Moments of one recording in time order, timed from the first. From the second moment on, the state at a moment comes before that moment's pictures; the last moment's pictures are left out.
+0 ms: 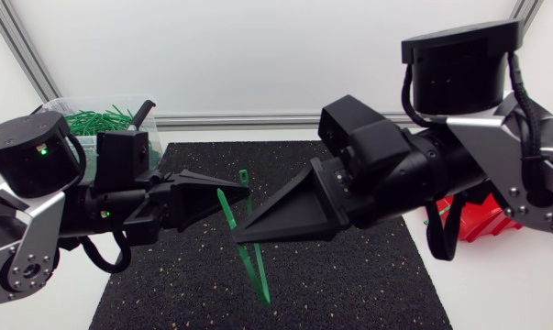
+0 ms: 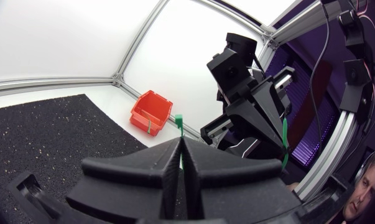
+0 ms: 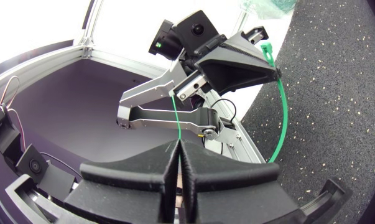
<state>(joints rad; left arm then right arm) -0.42 1.19 0.49 0.60 0.98 -0.46 0.68 1.21 0.87 -0.07 -1.12 0.86</state>
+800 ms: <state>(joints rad) -0.56 1.02 0.42 0.62 0.68 -0.20 0.57 1.26 0.87 -0.12 -1.19 1.05</state>
